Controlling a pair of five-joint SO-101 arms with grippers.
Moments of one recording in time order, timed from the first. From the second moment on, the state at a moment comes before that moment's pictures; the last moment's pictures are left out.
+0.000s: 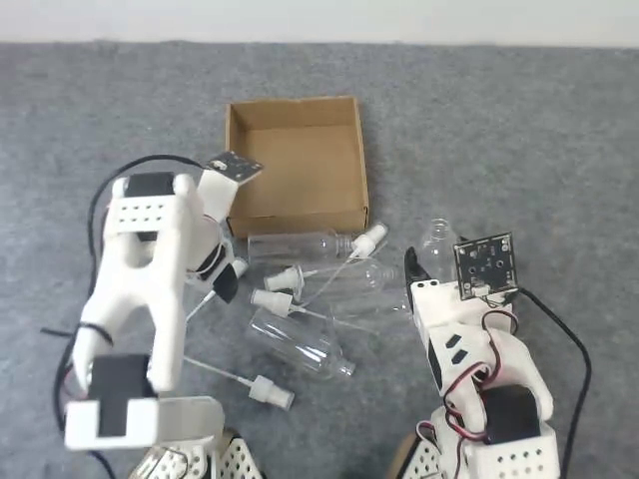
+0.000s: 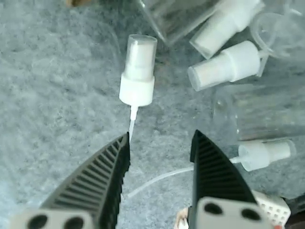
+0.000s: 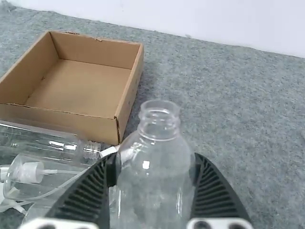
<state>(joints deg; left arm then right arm) -9.1 -2.6 25.0 87.3 -29.4 -13.5 -93.7 74.6 55.6 3.0</state>
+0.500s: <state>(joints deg) -9.1 8.3 24.9 76.1 -27.1 -13.5 -93.7 74.6 55.6 3.0</state>
